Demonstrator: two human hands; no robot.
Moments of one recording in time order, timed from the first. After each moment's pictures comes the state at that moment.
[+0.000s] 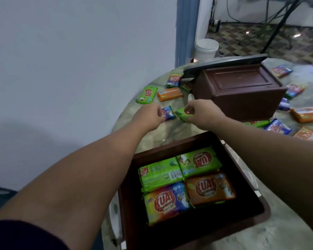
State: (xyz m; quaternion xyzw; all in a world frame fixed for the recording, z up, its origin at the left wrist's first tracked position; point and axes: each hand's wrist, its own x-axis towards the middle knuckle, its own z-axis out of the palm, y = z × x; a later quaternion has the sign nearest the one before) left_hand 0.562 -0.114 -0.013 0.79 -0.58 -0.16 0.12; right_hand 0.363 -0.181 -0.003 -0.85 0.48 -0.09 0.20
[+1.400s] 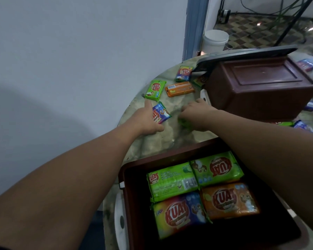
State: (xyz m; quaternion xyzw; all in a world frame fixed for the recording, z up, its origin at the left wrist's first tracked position) left_hand 0.606 -0.103 -0.041 0.80 -0.53 -0.25 0.12; right_hand 0.429 -0.204 -0.034 -0.93 0.27 0.21 -0.11
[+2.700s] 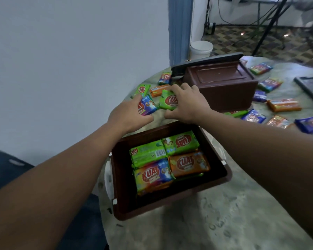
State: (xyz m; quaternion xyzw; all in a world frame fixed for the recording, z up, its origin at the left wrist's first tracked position) left_hand 0.536 -0.023 0.036 0.80 -0.58 -0.05 0.13; right_hand 0.338 -0.116 0.047 -0.88 0.44 -0.12 0.11
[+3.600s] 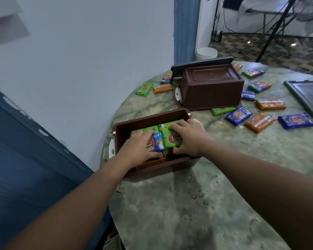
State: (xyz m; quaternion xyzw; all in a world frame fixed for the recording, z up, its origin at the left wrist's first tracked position) left_hand 0.451 0.106 -0.009 0.76 -0.62 -0.15 0.10; right_hand 0.254 -0.014 0.000 -0.94 0.34 0.00 0.08
